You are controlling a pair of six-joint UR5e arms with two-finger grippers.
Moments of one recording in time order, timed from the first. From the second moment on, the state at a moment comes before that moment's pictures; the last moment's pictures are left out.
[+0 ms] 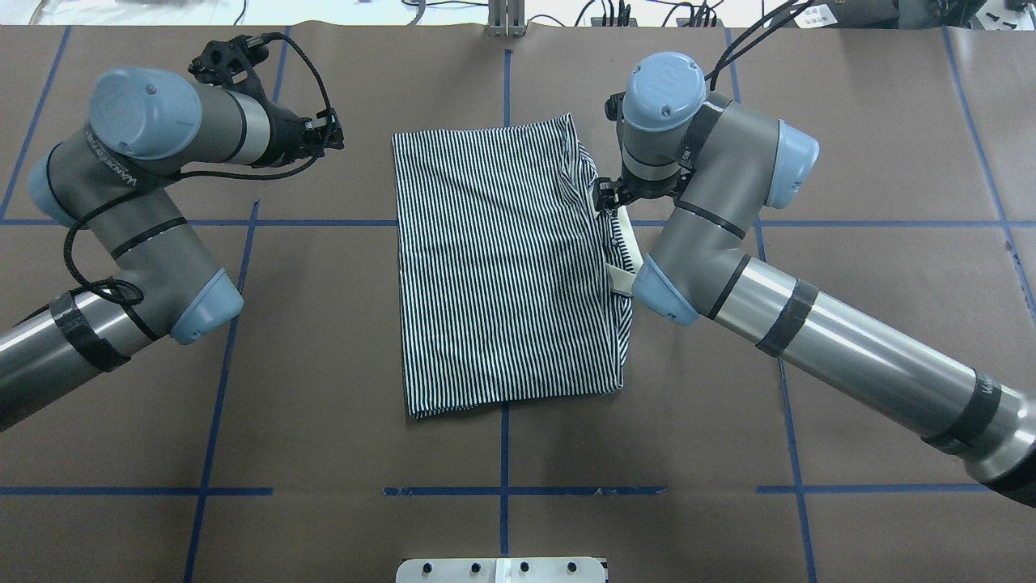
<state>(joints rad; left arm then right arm) -0.81 -2.08 -1.51 -2.23 -1.76 -1.41 0.72 -0.84 1.39 -1.51 1.85 0.93</state>
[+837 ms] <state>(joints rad) -0.81 -2.08 -1.52 -2.23 -1.77 -1.41 0.42 -1.06 1.82 -1.51 1.63 1.85</state>
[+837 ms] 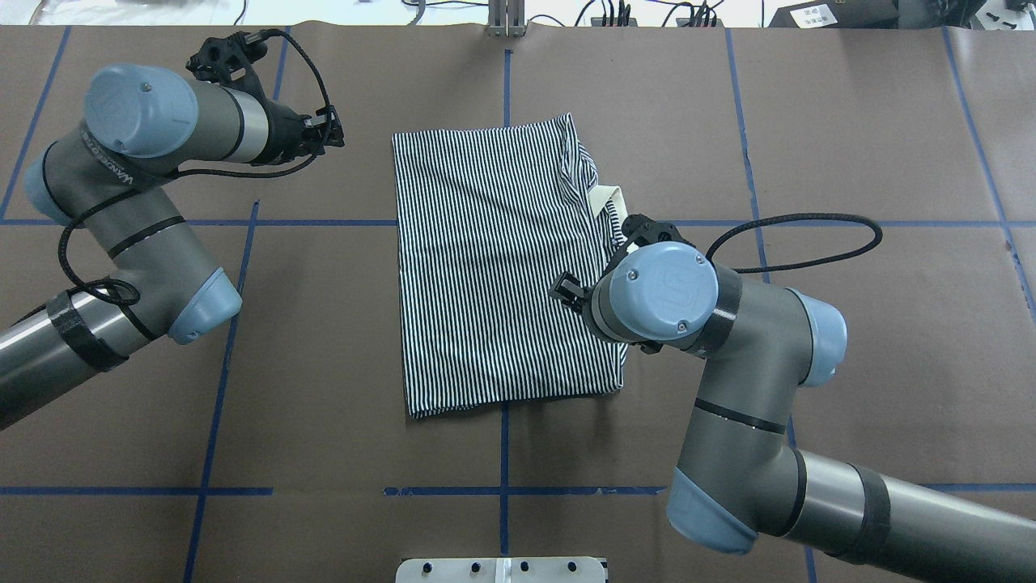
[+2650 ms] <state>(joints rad) -0.80 -2.03 -1.61 -2.23 -1.81 -1.48 0.34 -1.08 1.82 -1.52 1.58 1.97</state>
